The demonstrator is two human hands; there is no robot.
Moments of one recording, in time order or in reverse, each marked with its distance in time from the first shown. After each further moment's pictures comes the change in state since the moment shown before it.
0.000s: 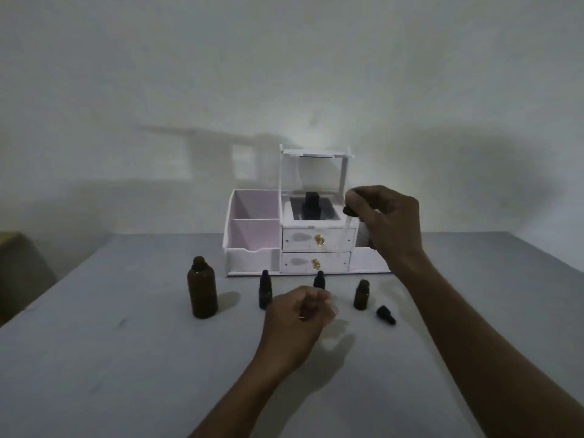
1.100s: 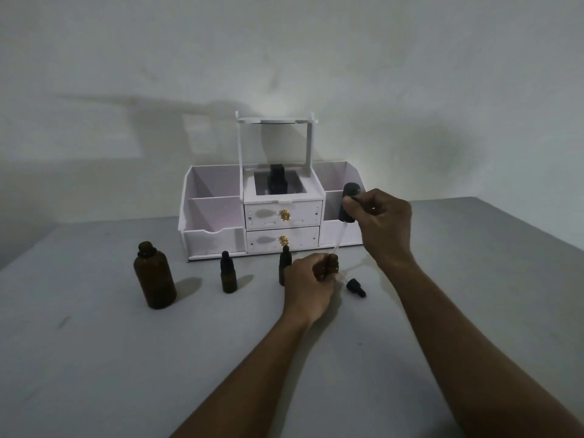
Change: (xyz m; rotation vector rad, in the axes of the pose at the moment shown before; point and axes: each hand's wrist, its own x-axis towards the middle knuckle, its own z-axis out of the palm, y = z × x) left_hand 0.064 -0.018 0.094 0.242 0.049 0.041; right_hand -0.019 0.076 -0.029 -0.072 0.171 0.079
